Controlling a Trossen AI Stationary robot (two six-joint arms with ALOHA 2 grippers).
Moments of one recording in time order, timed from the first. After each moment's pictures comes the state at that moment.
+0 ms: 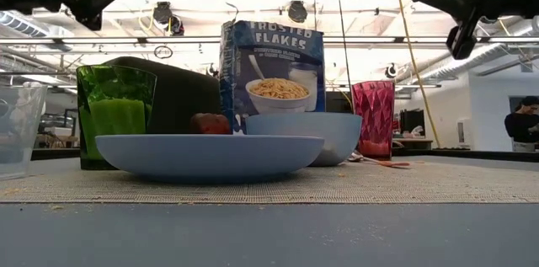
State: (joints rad) left arm -0.10 0.07 0.22 -0.04 0.00 -0.03; right arm 0.26 0.22 0.15 0.15 0.41 0.71
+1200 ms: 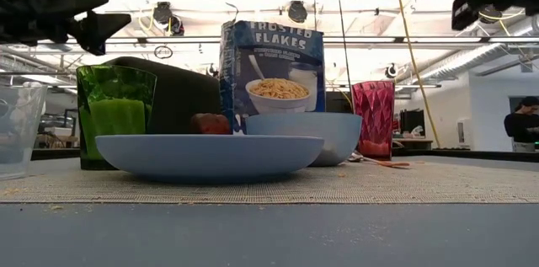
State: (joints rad) left arm -0.10 0.01 0.01 0.14 -0.04 0.01; right arm 0.26 0.00 0.17 0.01 0.23 0.04
